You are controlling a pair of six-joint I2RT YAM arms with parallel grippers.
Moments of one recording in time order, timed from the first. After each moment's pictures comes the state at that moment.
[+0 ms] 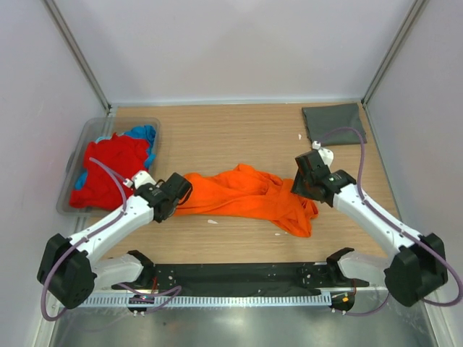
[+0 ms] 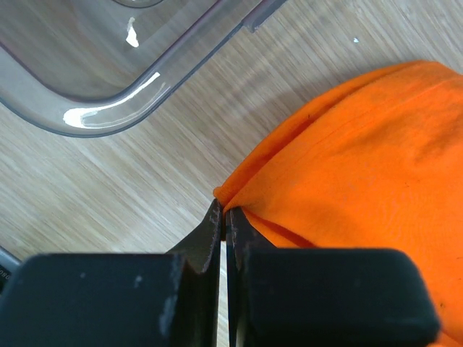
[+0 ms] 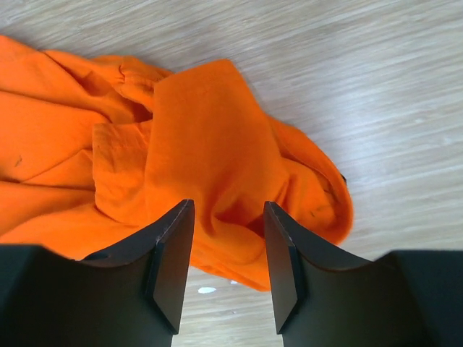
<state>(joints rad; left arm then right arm) -0.61 1.15 0.76 -0.97 -0.65 -1.38 0.45 1.14 0.85 -0.70 0.32 0.69</state>
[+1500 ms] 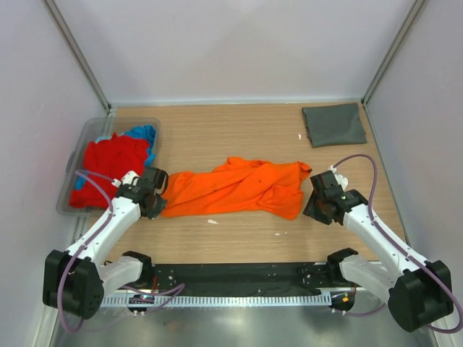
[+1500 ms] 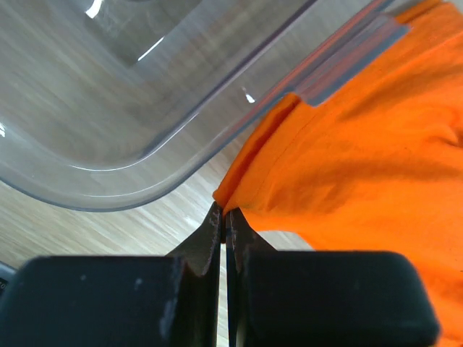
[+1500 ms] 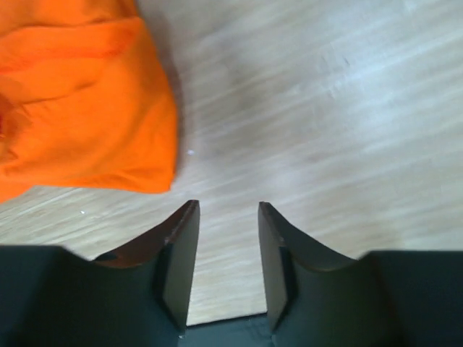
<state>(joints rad) -0.29 1.08 0.71 -0.83 -0.37 -1.09 0.34 0.97 0.63 -0.76 0.19 0.74</state>
